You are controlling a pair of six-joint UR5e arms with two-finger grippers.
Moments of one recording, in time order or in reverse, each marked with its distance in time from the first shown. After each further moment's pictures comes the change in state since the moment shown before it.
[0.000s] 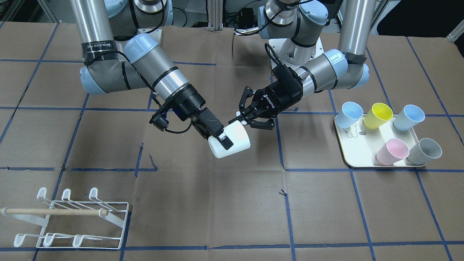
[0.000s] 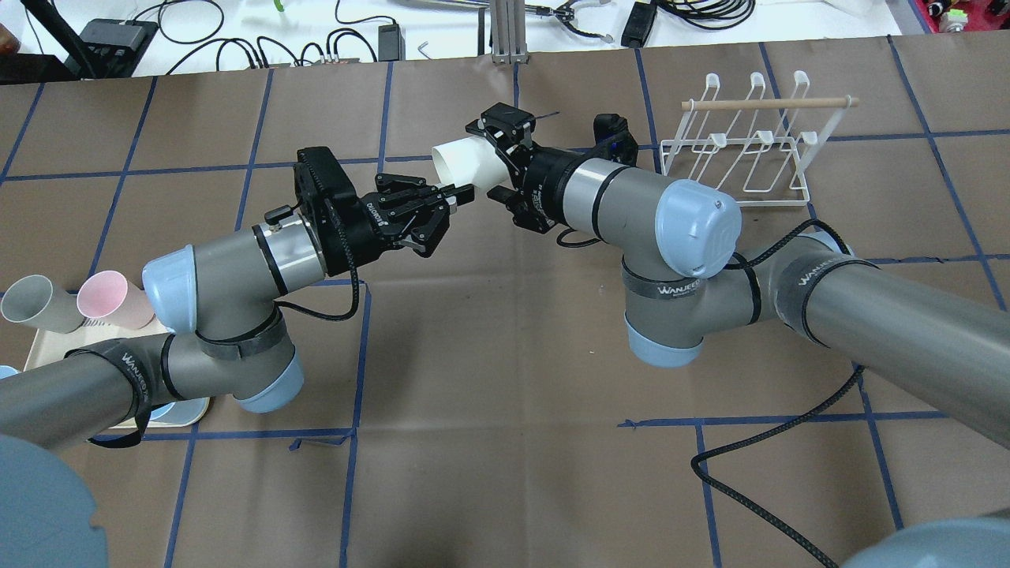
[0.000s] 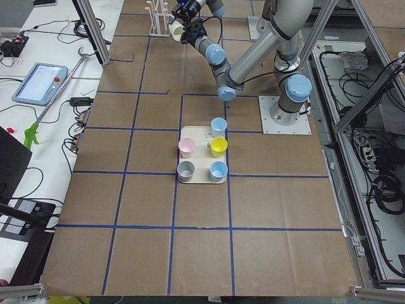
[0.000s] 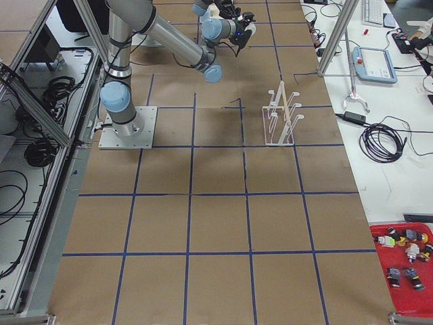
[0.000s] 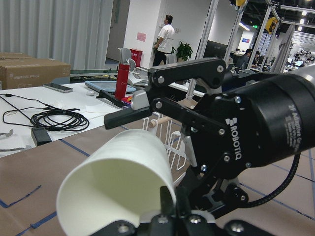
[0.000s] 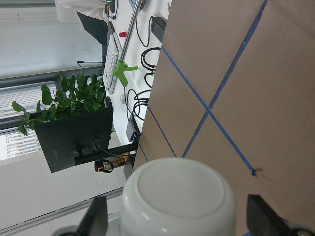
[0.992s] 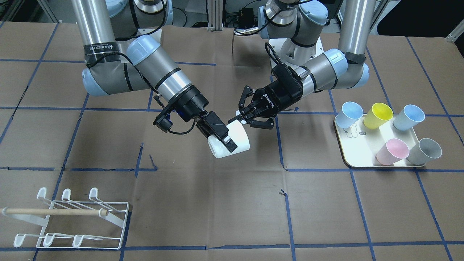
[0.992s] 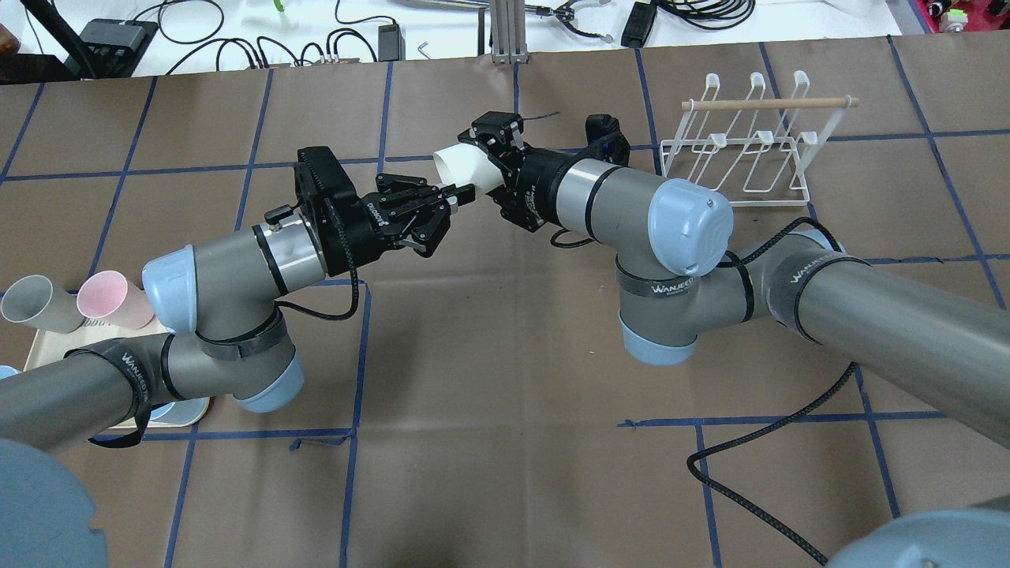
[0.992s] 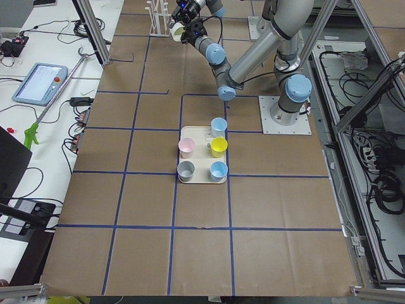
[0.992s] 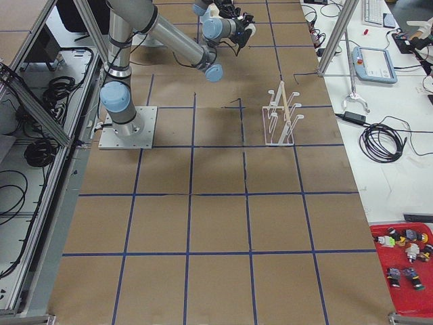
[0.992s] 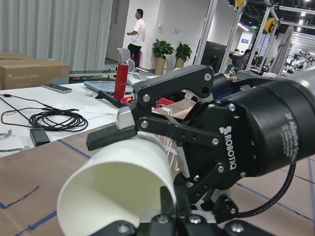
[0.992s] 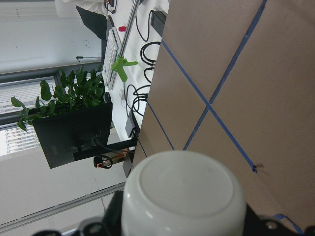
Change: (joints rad) left arm -0.002 0.001 0.002 0.008 0.000 -0.020; right arm 0.007 0.012 -0.008 0.000 0.009 -0.004
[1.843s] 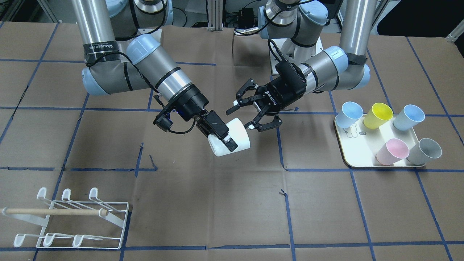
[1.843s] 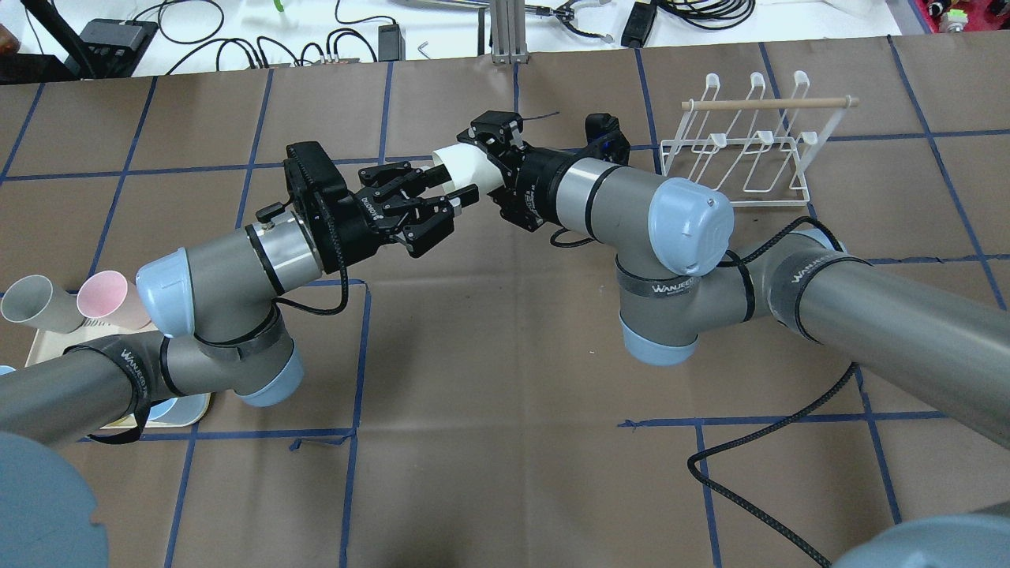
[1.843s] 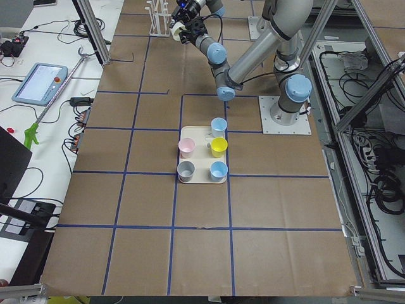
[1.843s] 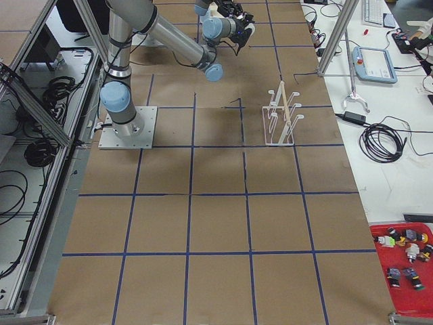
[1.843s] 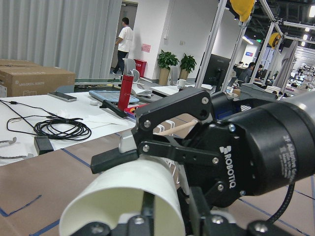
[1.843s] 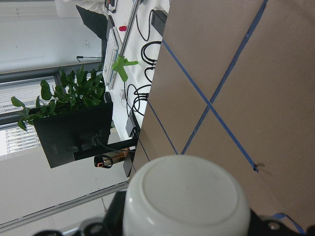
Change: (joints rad) left arm 0.004 -0.004 0.011 0.089 0.006 -0.111; right arm 0.000 -0.004 -0.001 0.004 -0.001 0.003
